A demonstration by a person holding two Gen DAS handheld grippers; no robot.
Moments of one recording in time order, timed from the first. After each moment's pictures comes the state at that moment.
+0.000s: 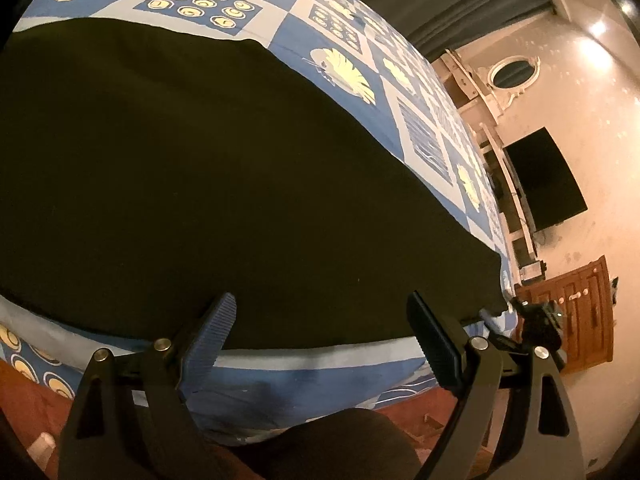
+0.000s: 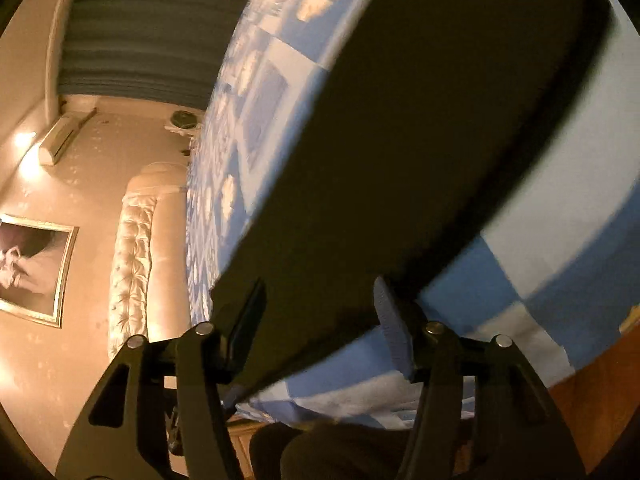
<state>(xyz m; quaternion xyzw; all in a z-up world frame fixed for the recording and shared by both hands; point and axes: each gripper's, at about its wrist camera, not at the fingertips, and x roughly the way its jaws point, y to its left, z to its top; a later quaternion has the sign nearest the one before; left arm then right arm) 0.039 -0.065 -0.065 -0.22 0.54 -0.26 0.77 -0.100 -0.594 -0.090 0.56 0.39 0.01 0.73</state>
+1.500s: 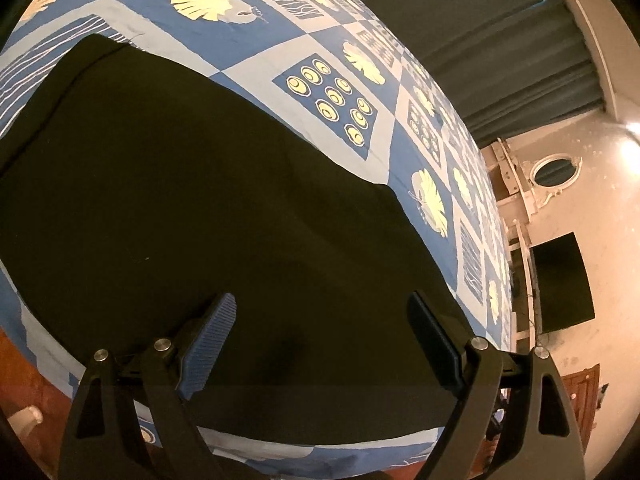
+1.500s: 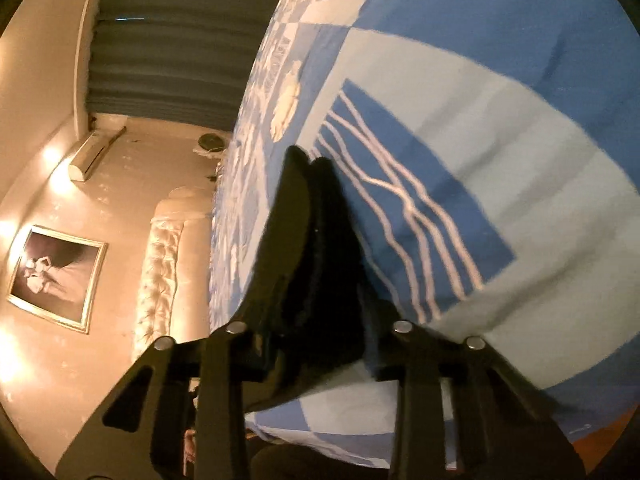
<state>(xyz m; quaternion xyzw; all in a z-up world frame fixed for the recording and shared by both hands) 0.096 0.057 -0.052 -0.32 0.50 -0.13 0.80 -0.121 -0.778 -0.124 0.58 0.32 0.04 0.75</state>
